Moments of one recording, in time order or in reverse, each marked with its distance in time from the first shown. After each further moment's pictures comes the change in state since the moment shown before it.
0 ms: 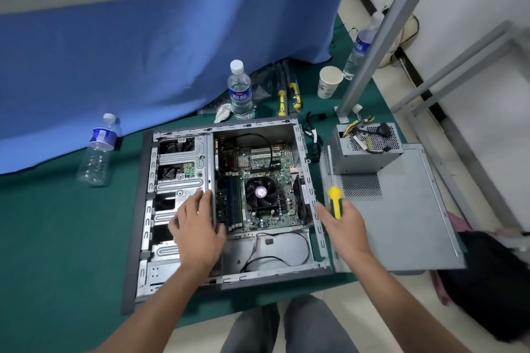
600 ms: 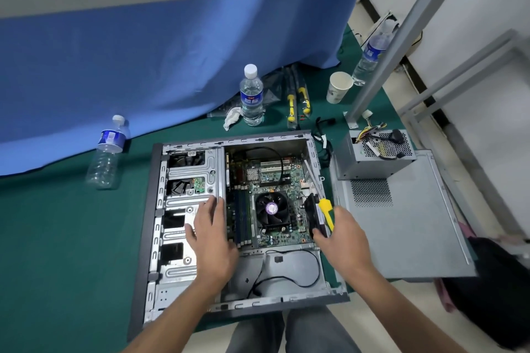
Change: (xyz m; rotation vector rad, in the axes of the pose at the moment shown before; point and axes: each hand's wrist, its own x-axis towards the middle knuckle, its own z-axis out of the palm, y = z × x) left_hand -0.009 -0.003 -0.001 -0.152 -0.030 0.012; right_hand -0.016 -0.016 0.023 -0.571 -0.016 -0.163
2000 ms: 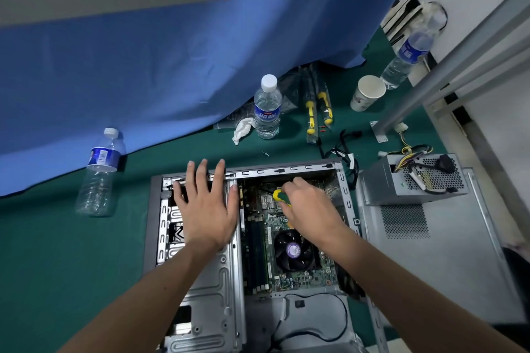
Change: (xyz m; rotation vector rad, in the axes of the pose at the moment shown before) left_hand 0.161 -0.018 -0.005 0.267 0.177 0.139; right_hand 0.124 -0.129 0.016 -0.220 -0.154 -0.503
